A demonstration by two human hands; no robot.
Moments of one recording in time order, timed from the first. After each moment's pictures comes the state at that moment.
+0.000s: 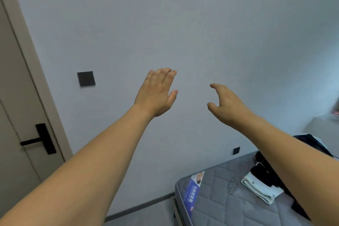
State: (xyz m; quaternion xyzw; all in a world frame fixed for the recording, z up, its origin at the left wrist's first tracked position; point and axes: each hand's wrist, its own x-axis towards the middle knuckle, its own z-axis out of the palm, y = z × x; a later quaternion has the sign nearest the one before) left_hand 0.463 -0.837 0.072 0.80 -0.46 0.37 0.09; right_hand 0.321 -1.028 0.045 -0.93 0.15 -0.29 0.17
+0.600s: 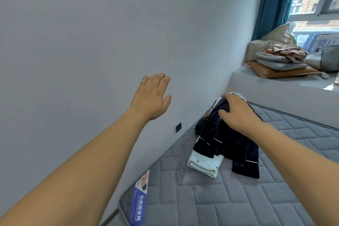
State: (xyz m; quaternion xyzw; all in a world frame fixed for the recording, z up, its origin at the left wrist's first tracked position) left_hand 0.506 -1.261 -0.052 0.72 -0.64 0.24 0.07; right_hand 0.253 -1.381 -0.103 -0.84 0.44 -0.23 0.23
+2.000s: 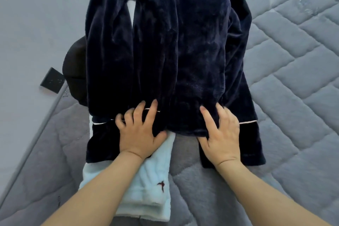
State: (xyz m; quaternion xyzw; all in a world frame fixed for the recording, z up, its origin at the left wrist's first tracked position) left_hand 0.474 -1.712 -0.814 0.66 -0.73 0.12 0.11; right_hand 0.234 -1.708 -0.819 -0.74 0.63 -0.21 0.03
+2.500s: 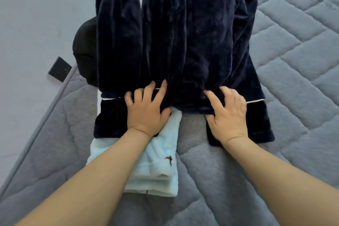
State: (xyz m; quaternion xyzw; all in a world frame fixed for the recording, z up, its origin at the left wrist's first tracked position) left_hand 0.473 -1.712 -0.810 0.63 -0.75 0.15 0.12; right_hand 0.231 -1.709 -0.833 -0.76 0.63 -0.17 -0.01
